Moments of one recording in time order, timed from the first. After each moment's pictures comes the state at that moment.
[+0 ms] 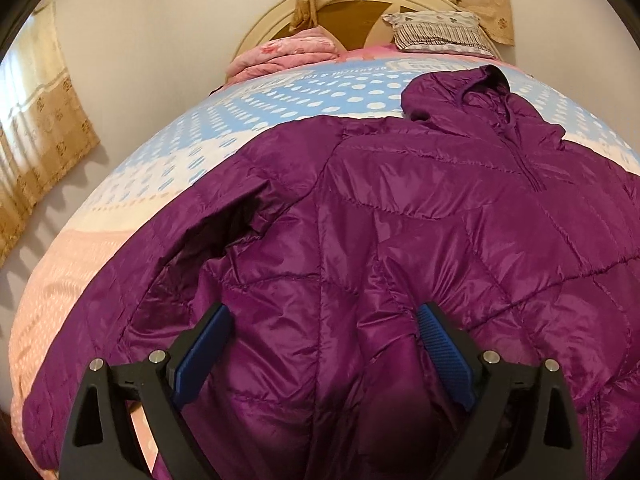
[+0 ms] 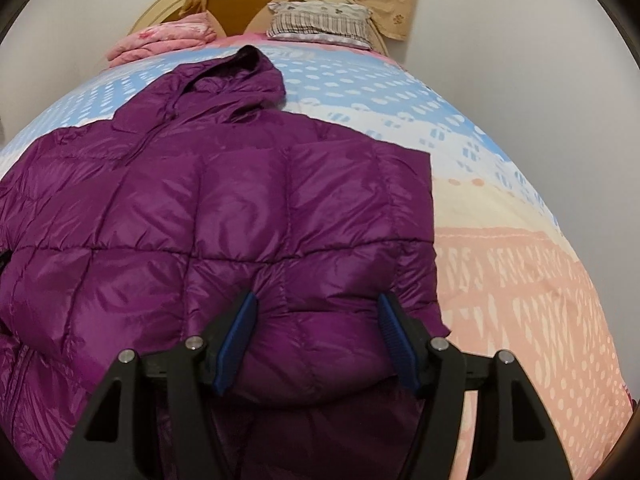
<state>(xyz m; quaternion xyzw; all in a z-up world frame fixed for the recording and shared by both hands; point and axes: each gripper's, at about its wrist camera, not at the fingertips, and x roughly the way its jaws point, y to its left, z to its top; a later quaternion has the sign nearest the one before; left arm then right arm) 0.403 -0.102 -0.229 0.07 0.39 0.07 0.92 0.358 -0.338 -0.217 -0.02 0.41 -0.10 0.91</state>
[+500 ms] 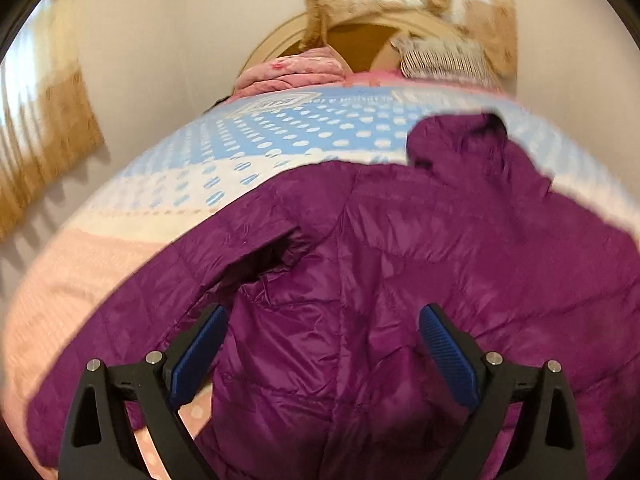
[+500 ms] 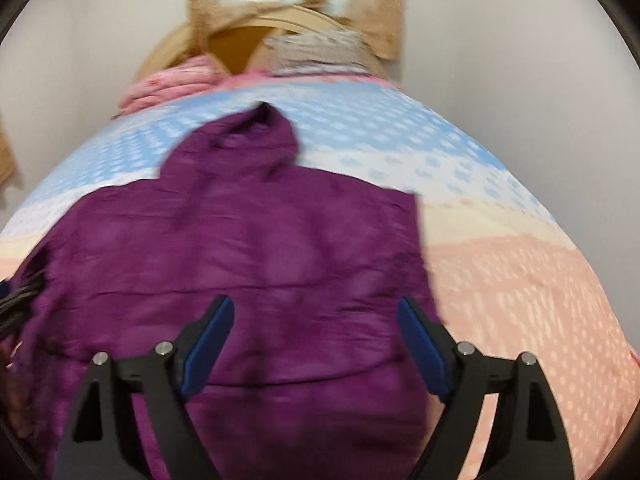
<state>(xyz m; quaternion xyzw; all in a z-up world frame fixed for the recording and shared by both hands) 0.396 -0.096 -0.196 0.06 0.36 0.07 0.93 0.333 -0.301 -0.159 0.02 0.37 -0.06 0.93</state>
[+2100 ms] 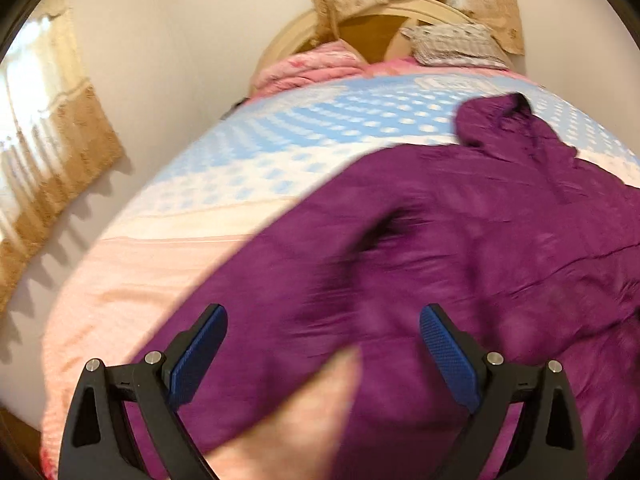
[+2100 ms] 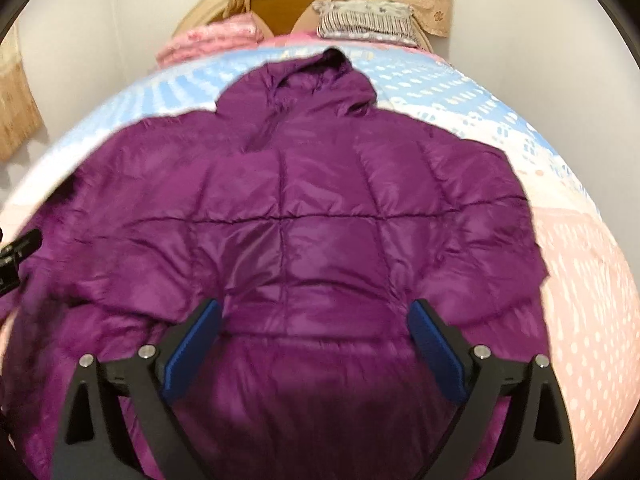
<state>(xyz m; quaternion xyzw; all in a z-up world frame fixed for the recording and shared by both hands) 0.350 -0.005 -0.172 0.09 0.36 0.10 0.92 0.329 -0.266 -0.199 0.02 0.42 -0.02 0.91</state>
